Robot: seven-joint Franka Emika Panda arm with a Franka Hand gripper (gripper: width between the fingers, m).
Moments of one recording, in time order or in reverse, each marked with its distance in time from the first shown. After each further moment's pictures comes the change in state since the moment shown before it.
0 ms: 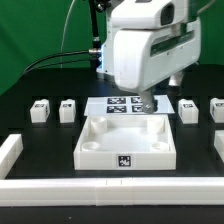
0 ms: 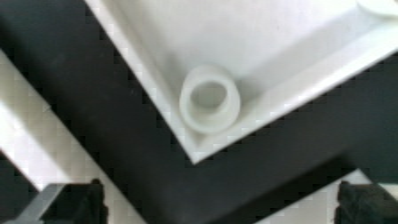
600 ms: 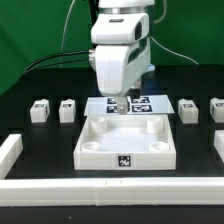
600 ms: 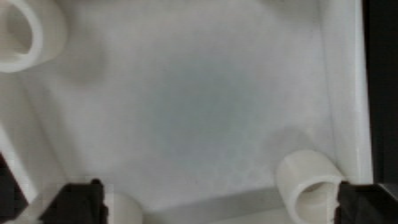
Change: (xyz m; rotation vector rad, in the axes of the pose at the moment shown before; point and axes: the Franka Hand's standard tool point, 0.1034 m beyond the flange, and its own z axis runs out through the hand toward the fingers) arm -0.060 -0.031 0.020 0.011 -0.007 -0.208
